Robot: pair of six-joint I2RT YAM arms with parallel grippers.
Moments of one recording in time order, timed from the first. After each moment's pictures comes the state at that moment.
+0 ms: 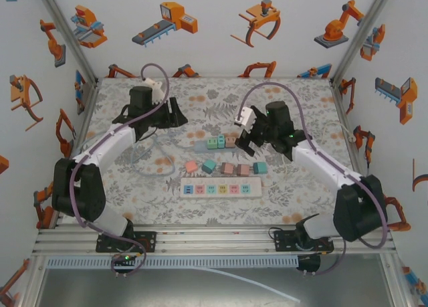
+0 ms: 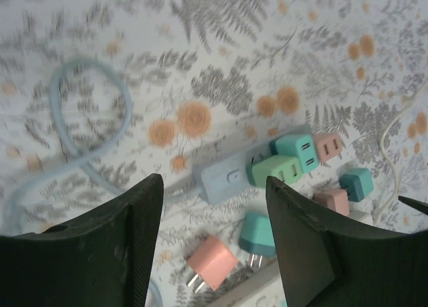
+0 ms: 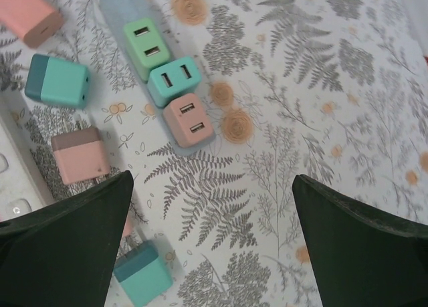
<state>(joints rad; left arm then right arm) -0.33 1.56 1.11 -0.18 0.32 -0.36 0.43 1.41 0.98 -0.22 -0.47 -0.69</state>
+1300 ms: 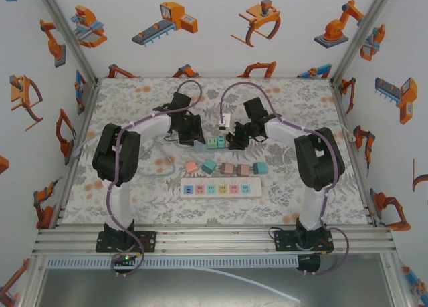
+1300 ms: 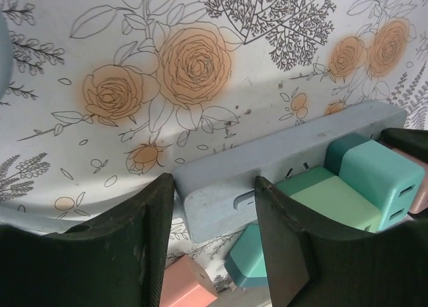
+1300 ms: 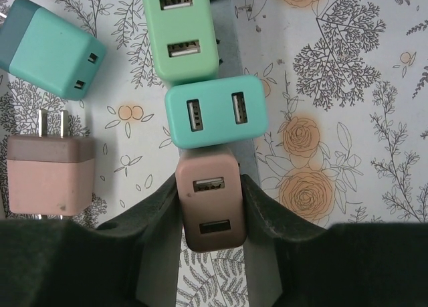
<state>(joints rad) -0.50 2.02 1.42 -0.47 0.23 -0.49 0.43 1.92 1.26 -0.37 -0.68 -0.91</state>
